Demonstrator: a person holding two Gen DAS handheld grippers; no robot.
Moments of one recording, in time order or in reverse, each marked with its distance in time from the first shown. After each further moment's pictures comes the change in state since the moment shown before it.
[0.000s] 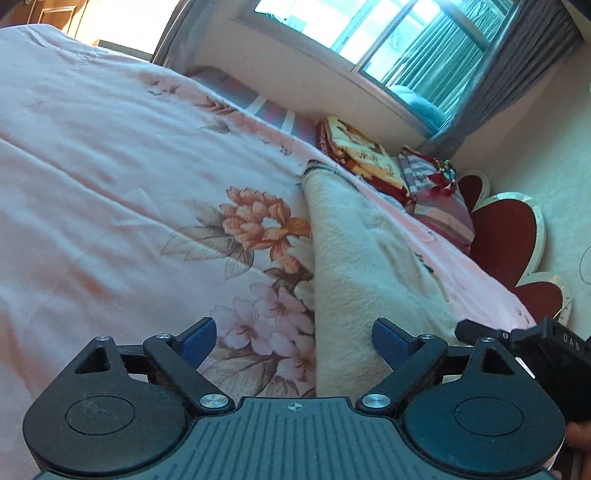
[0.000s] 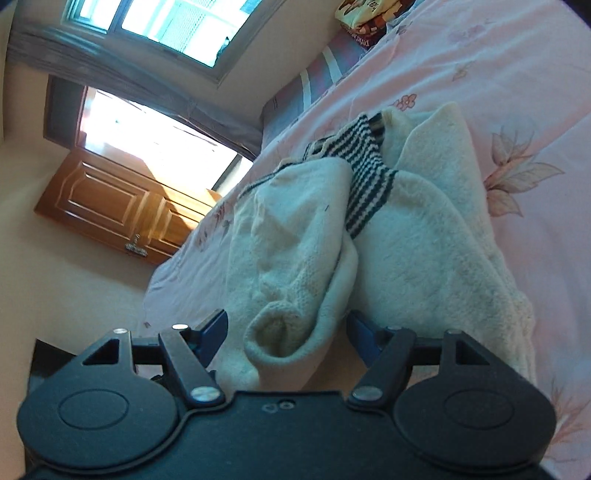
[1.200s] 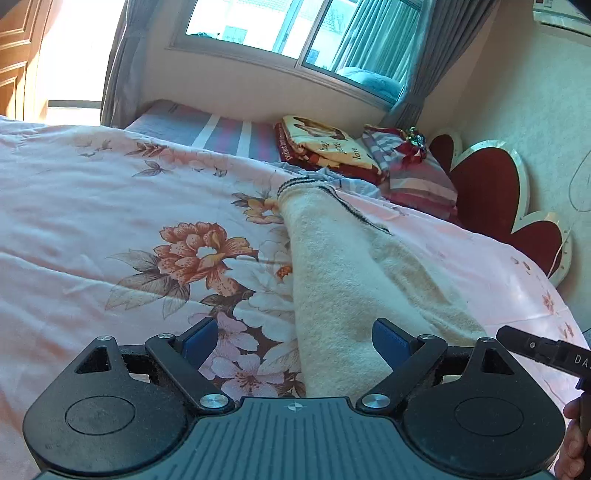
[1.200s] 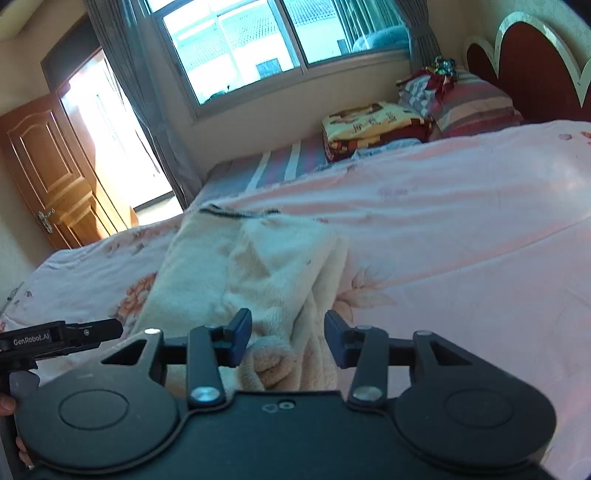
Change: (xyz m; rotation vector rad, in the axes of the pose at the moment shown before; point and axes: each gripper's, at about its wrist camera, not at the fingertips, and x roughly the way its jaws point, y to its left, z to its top) left arm -0.013 -0.068 0.004 0.259 -0.018 -0.001; right arm -0.102 0.012 -0.042 -0.406 -0.340 -0.320
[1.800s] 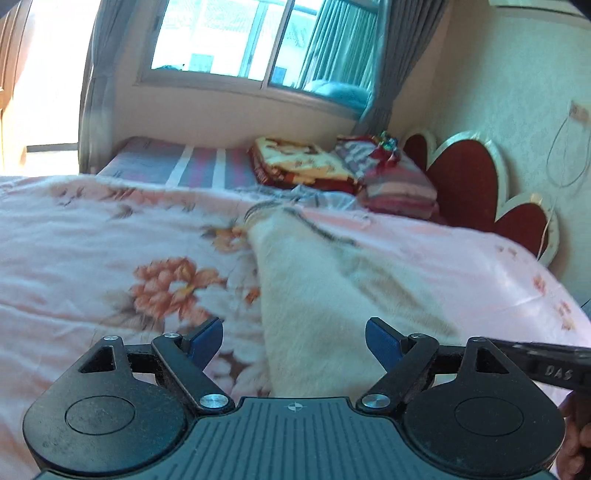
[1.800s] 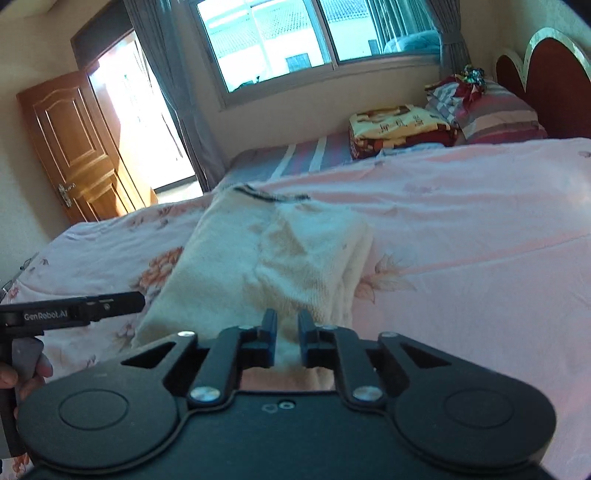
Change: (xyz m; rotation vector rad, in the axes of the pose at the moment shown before) left arm -0.015 -0.034 0.008 0.128 -0.090 -0.038; right arm 0.010 0.010 -0.005 -0.100 0.035 0.020
